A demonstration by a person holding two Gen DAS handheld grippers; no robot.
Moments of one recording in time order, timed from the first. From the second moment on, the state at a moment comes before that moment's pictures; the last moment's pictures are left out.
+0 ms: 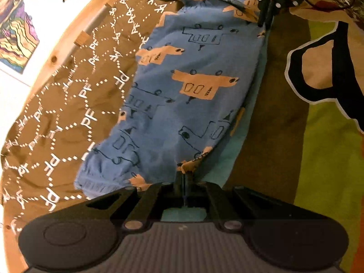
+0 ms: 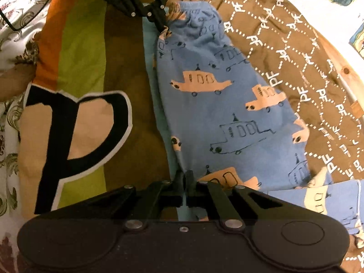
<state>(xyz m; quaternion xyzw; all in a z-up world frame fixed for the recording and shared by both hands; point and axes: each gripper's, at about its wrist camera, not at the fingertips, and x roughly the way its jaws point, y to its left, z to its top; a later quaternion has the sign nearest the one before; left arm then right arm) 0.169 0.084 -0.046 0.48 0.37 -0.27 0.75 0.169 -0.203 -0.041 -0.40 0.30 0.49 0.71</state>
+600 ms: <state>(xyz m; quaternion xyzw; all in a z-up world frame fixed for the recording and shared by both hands) 0.190 0.058 0.006 0.21 0.39 -0.33 0.83 0.192 -0.293 -0.008 -0.28 0.36 0.38 0.81</state>
